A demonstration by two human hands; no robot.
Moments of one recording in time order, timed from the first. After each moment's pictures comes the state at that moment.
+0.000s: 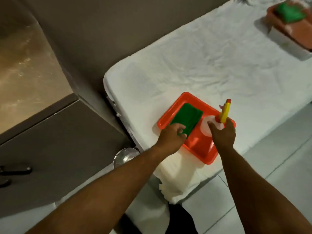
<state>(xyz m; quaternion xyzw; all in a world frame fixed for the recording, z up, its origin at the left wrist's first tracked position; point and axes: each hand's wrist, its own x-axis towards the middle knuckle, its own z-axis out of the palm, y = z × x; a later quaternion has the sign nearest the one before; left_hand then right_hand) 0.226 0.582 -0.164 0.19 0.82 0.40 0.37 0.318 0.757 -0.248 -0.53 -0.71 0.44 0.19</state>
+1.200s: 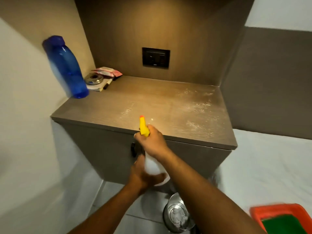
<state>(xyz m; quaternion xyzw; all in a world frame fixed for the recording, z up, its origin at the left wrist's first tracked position) 0.206 0.130 -0.088 -0.17 0.82 0.55 -0.01 0.120 0.189 -0.006 0.11 -0.83 0.52 -0.15</state>
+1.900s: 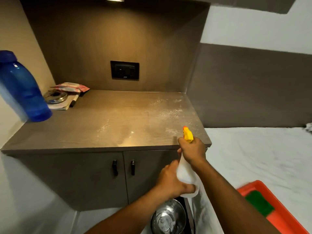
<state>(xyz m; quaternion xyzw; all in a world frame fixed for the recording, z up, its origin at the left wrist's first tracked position) 0.168 0.210 -0.063 0.07 0.85 0.49 0.15 0.113 0.310 -0.004 -0.20 -0.84 0.50 0.07</state>
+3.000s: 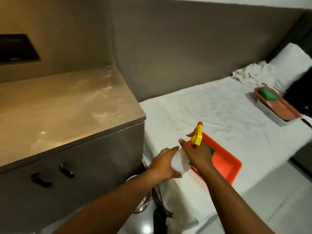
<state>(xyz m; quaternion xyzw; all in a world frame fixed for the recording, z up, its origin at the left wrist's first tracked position) 0.181 0.384 -0.106 0.30 0.83 0.36 0.29 0.235 0.514 -0.066 -0.39 -0.79 0.46 0.11</state>
